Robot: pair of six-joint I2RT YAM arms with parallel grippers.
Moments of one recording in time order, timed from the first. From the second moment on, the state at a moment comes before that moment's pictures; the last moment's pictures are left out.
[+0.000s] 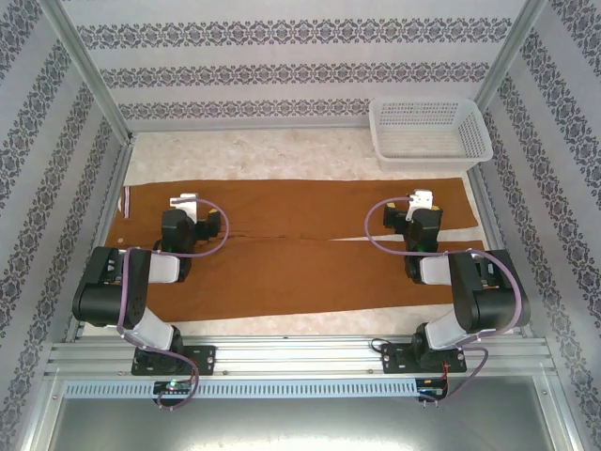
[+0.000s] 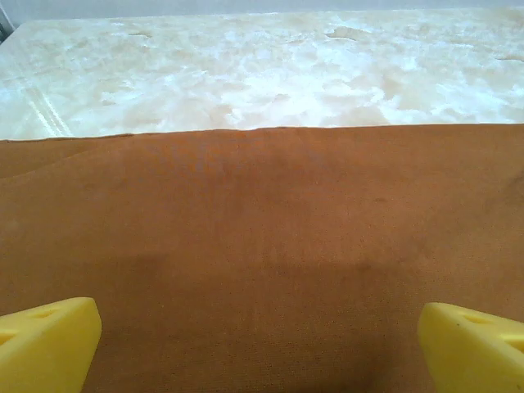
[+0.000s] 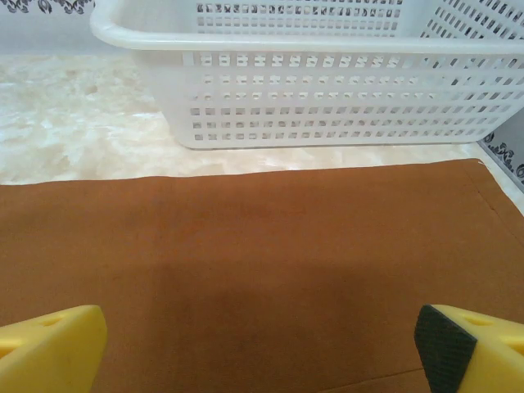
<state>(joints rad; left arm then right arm) -0.01 1.56 0.40 0.74 -0.06 -0.01 0.04 1.52 0.36 0.79 0.17 0.03</state>
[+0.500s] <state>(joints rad) -0.01 1.56 0.40 0.74 -0.06 -0.01 0.04 1.52 0.36 0.79 0.17 0.03</state>
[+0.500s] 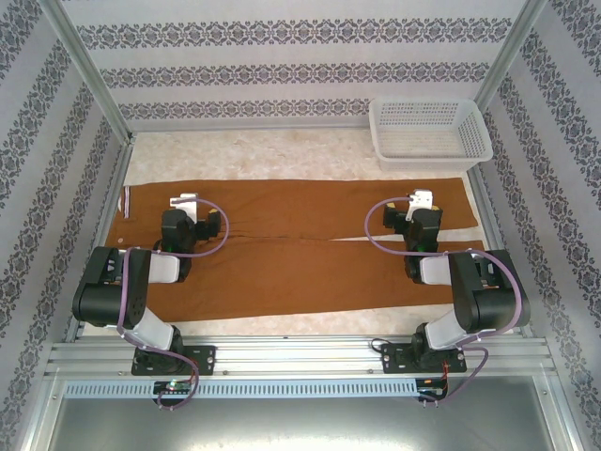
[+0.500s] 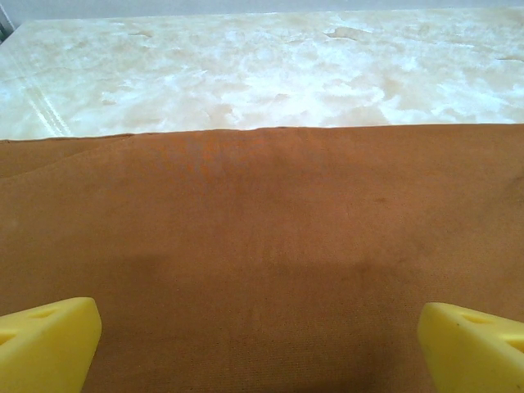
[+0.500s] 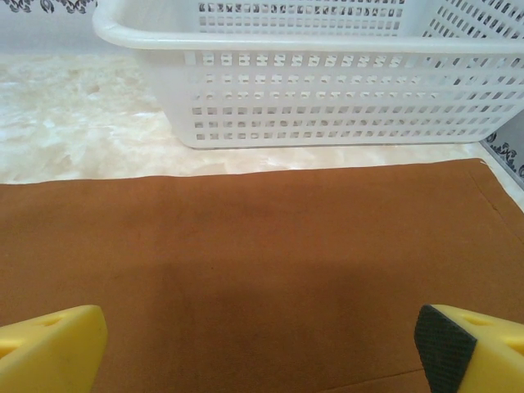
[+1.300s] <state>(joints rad) 0.49 1.23 1.00 -0.72 -0.28 -0.73 -0.35 1.16 0.83 -0.26 -0.04 0.52</state>
